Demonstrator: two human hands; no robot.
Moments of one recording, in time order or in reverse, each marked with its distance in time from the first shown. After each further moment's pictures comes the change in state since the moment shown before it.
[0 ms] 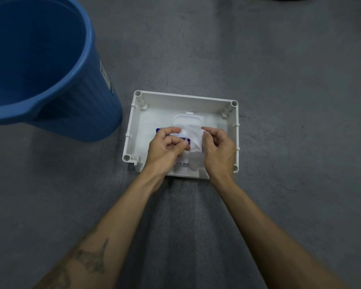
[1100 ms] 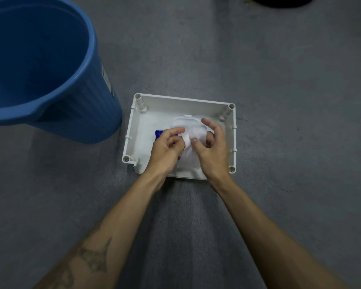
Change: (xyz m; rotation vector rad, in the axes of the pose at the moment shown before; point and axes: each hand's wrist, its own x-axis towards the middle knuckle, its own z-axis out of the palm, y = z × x) left_hand -0.005 0.012 0.009 0.069 0.035 -0.022; right_hand -0.004 -0.006 -0.001 0.047 -0.182 -0.068
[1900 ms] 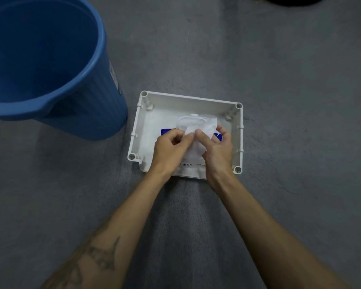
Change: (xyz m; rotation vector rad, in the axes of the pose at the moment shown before) left_hand 0.004 -0.001 -0.005 0.162 0.060 0.105; right_hand 0.004 -0.007 0.014 0.395 0.092 0.354
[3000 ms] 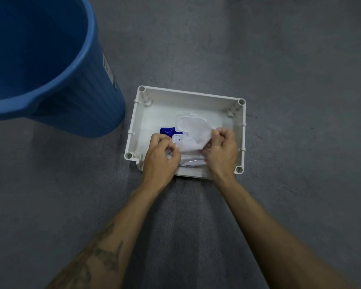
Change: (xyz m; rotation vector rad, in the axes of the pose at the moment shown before) left_hand -0.001 -0.053 -0.009 0.427 0.120 0.217; right_hand 0.016 0.015 -0.016 -0.454 0.120 -0.237
